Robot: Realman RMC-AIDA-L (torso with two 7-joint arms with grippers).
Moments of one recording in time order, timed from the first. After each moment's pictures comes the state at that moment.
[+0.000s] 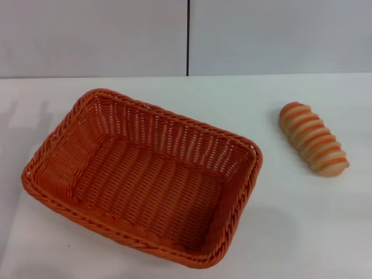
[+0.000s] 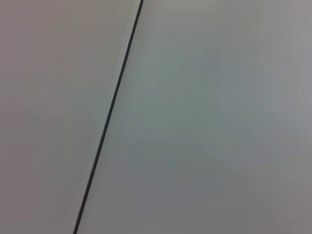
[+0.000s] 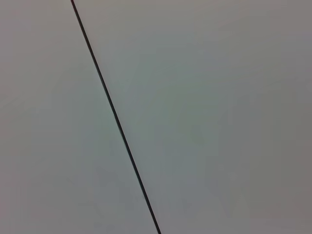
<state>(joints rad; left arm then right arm) -0.32 -2.07 0.07 -0.14 1.29 1.73 -0.34 0.28 2.03 -0.05 -0.39 -1.43 -1.38 1.04</state>
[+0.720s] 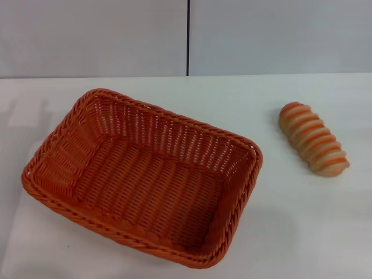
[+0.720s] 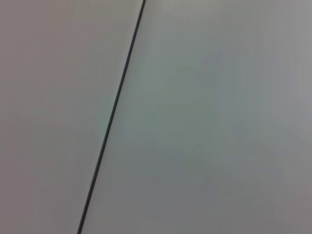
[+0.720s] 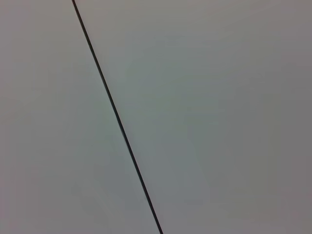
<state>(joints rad) -0.33 -2.07 0.06 -0.14 1.28 1.74 -0.32 0.29 2.03 -0.05 -0.39 -1.43 -1.38 1.04</state>
